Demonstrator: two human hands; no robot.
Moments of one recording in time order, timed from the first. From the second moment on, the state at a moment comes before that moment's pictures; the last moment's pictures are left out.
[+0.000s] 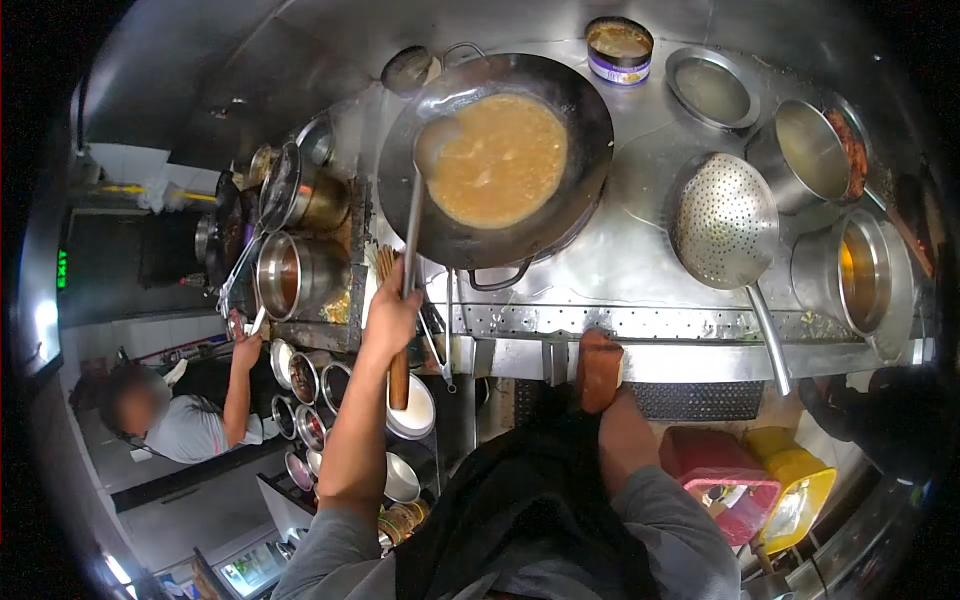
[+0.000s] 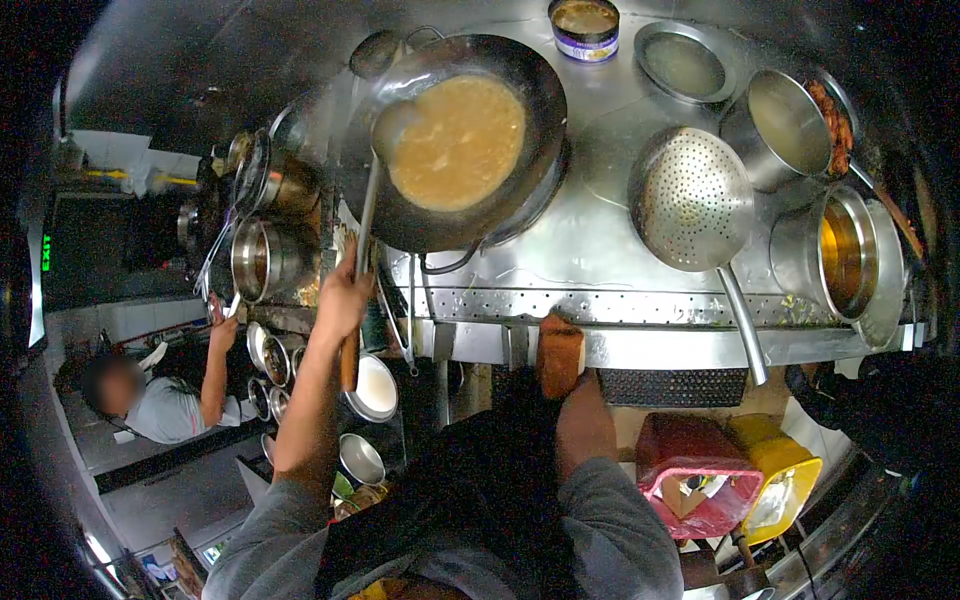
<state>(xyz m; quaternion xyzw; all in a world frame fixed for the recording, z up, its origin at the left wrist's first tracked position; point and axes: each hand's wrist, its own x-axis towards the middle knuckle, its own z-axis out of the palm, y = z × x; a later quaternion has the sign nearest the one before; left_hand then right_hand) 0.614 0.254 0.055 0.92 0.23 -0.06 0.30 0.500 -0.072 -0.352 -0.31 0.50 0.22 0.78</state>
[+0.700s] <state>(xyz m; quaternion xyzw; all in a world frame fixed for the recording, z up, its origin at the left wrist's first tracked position) 0.602 0.237 0.059 0.63 0.32 -0.12 0.70 0.497 -0.070 -0.357 -0.30 0.50 0.21 0.78</state>
